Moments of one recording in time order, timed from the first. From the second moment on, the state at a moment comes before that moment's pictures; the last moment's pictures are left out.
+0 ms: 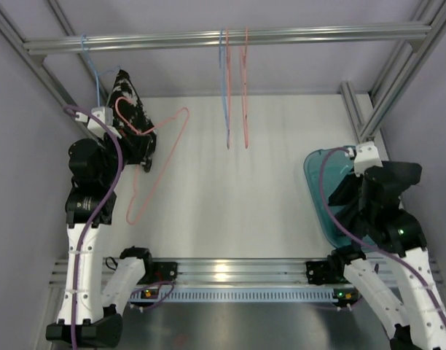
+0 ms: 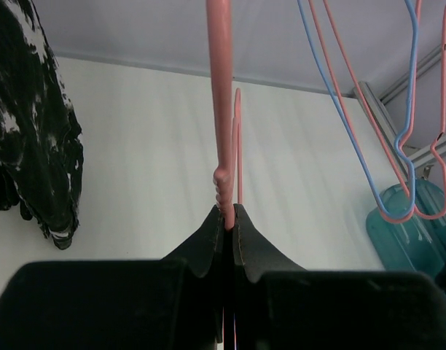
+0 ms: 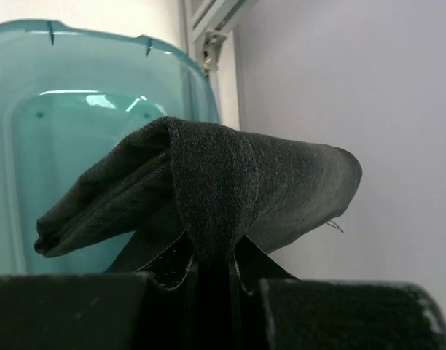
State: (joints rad) left arm 0.01 0.79 1.06 -0.41 0.30 -0.37; right arm 0.26 0.50 0.90 -0.84 0.58 -0.35
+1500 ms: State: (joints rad) left arm -0.33 1.45 1.84 -0.49 -0.03 0.01; right arm 0.26 0.88 1.27 -0.66 0.25 -0.17
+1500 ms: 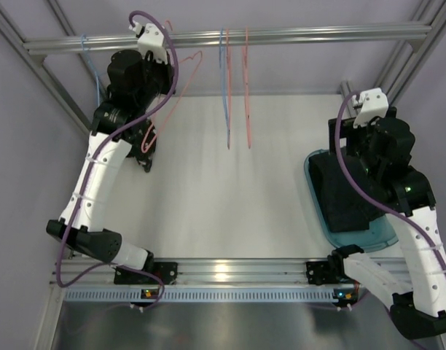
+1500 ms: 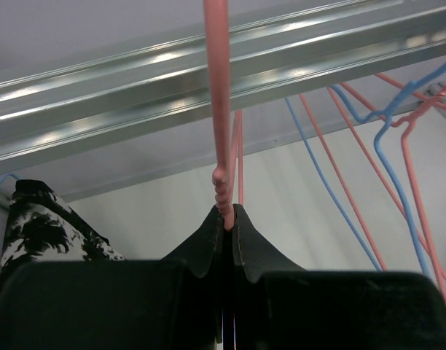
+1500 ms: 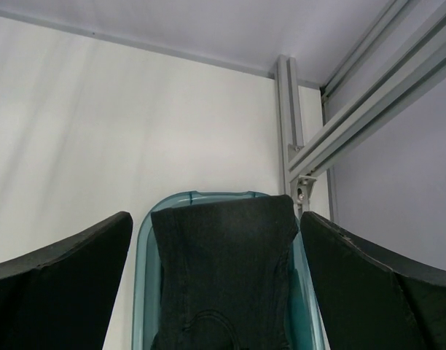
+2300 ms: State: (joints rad) left arm -0.46 1.68 1.96 -0.49 -0.19 0.05; right arm 0.26 0.89 1.27 -0.69 0.23 -0.07
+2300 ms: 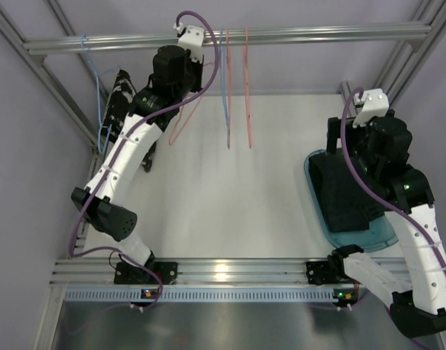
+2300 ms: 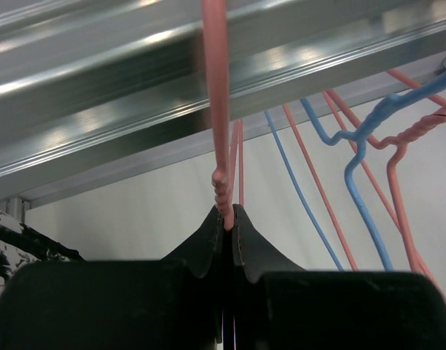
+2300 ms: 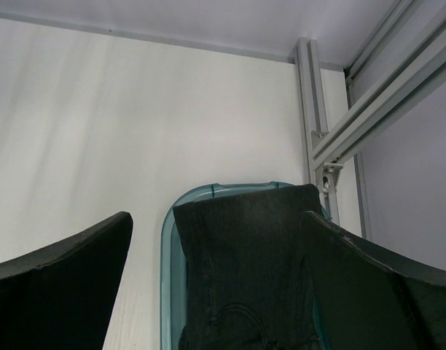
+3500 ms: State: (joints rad) left arm -0.40 0.98 1.48 -0.52 -0.14 -0.01; right arm 0.26 0.91 1.28 -0.69 0.20 -0.06
